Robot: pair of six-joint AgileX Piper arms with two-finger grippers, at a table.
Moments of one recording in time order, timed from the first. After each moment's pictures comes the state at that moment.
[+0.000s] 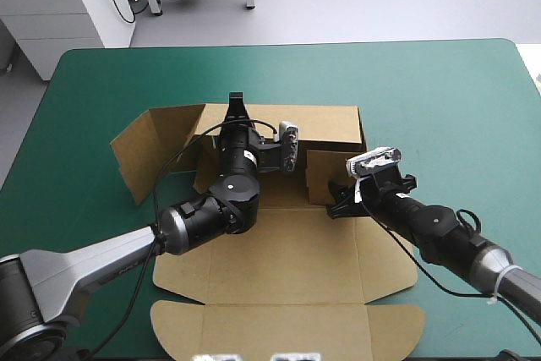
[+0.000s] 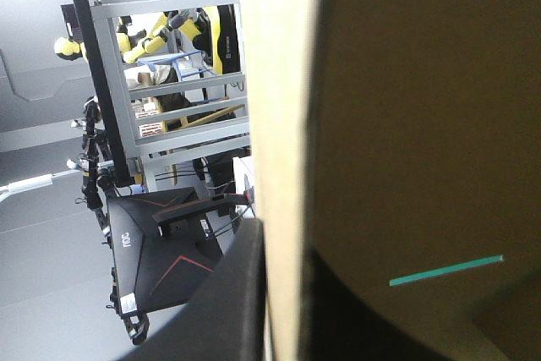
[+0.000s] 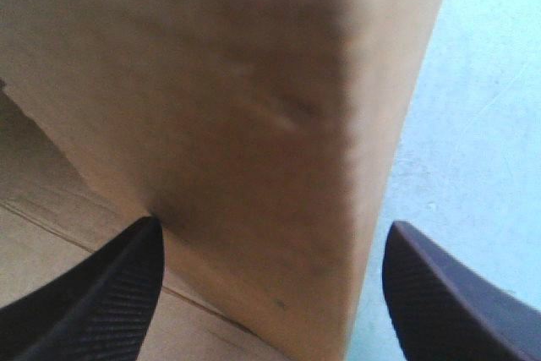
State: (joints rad) left arm -0.95 1.63 -1.18 1.32 0.87 -0.07; right arm 0.50 1.29 -0.63 1.42 -0.06 -1.32
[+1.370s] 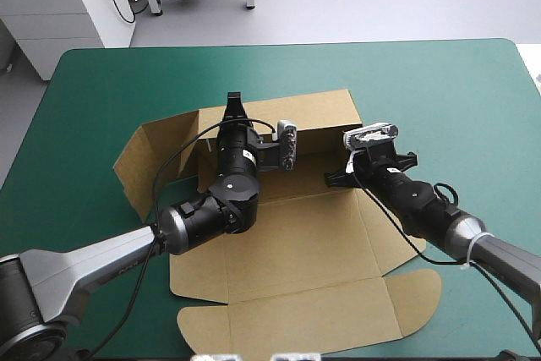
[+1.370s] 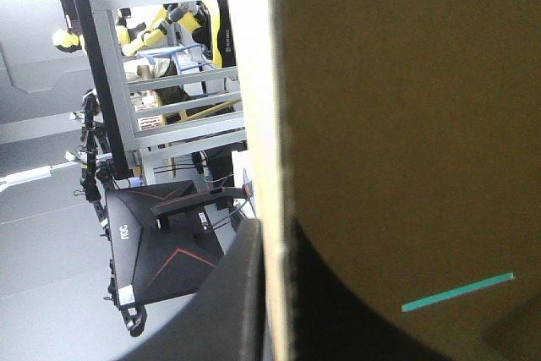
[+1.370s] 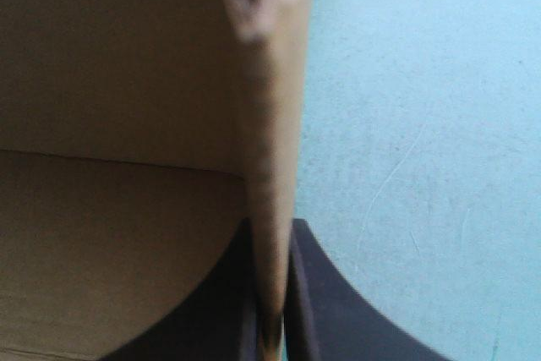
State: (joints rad) left arm -0.95 1.63 -1.18 1.32 0.88 -0.08; right arm 0.50 1.44 -0.77 1.38 -0.22 -1.27
